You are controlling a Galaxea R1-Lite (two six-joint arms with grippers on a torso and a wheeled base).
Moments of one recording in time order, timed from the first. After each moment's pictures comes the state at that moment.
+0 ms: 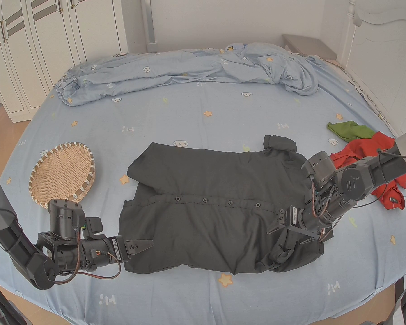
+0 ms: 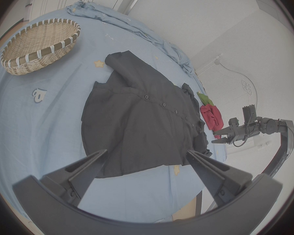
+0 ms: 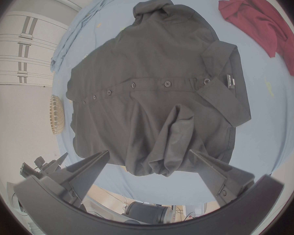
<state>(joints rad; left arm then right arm) -0.26 1.86 -0.28 -0.93 -0.33 -0.49 0.37 2.04 -1.14 0.27 0.23 0.61</state>
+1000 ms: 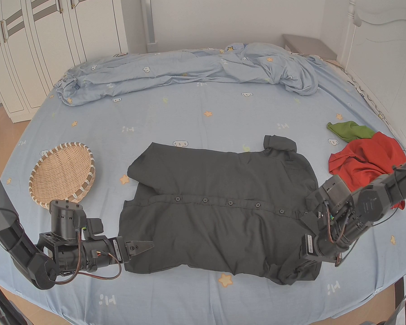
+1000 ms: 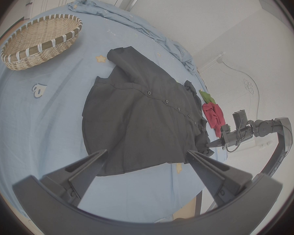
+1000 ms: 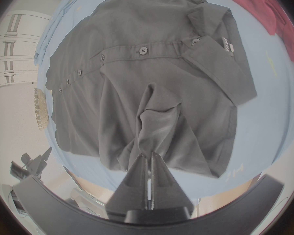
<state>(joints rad) -0.26 1.88 -0.28 -0.93 -0.33 -0.49 0.37 1.94 -0.90 0.27 0.25 0.58</state>
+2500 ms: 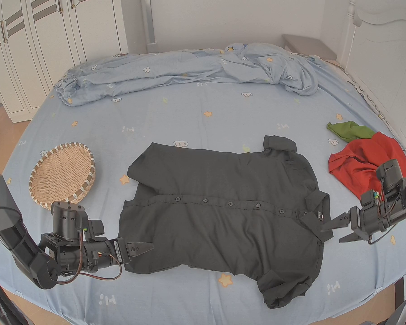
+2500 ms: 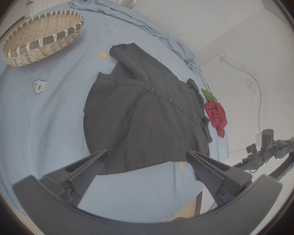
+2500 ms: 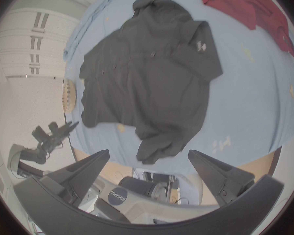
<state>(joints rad) -0.25 1.90 -0.28 -0.93 -0.33 -0.48 -0.04 1.74 -0.75 0.13 0.59 0.26</state>
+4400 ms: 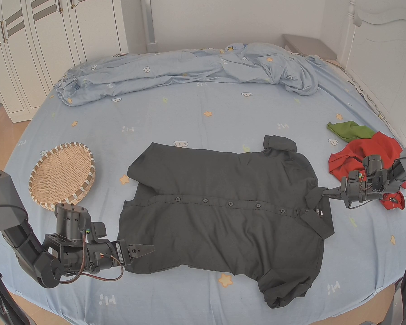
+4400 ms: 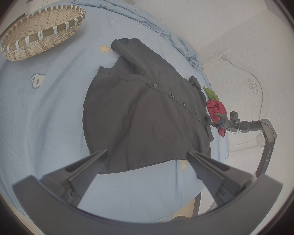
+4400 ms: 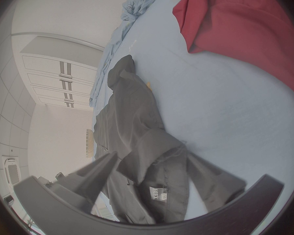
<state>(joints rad) -0.24 1.94 -0.29 -0.93 -0.35 -0.49 -0.26 2.41 -1.37 -0.11 0.92 0.27</state>
